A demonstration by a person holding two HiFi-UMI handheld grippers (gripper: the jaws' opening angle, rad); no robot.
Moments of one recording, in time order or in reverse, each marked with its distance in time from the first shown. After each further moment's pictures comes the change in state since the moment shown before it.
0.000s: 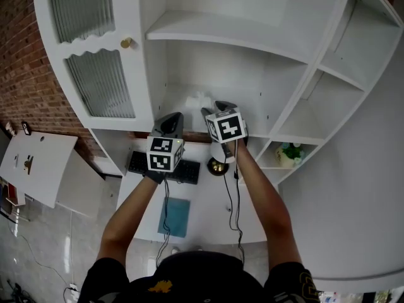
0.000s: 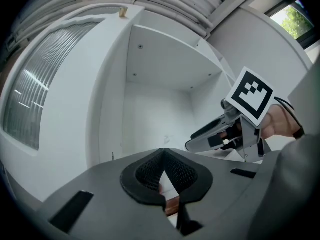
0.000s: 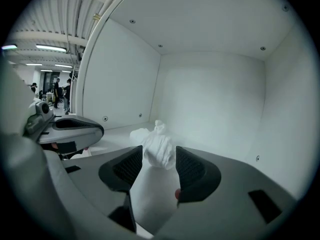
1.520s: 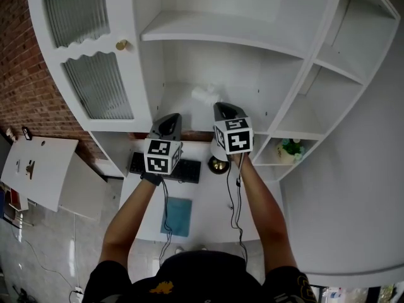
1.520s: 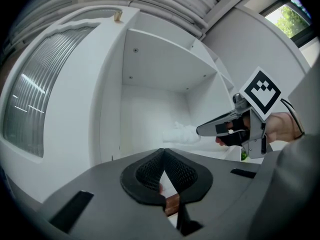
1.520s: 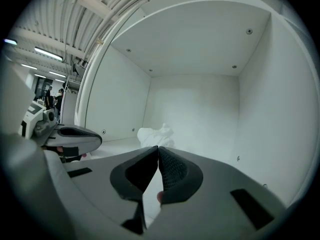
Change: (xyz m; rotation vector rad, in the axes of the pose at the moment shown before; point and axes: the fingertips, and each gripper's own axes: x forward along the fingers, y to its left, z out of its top) left arm -0.008 -0.006 0.004 0.037 -0.008 -0.034; right arm -0.044 -0.017 0.007 0.052 -0.186 -0.109
